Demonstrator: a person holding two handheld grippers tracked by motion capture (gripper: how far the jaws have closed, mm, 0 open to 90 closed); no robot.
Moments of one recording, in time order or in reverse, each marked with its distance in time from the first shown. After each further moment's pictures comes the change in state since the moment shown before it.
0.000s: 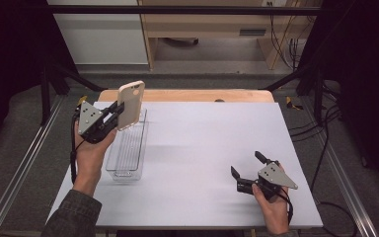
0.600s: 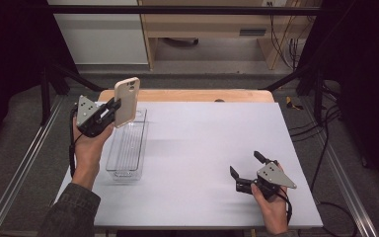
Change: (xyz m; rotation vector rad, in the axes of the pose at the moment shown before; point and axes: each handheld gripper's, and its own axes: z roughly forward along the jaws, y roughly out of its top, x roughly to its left) left arm 0.019 -0.008 0.014 0.036 0.026 -0.024; right arm 0.001 0.000 0.002 -0.001 0.005 0.004
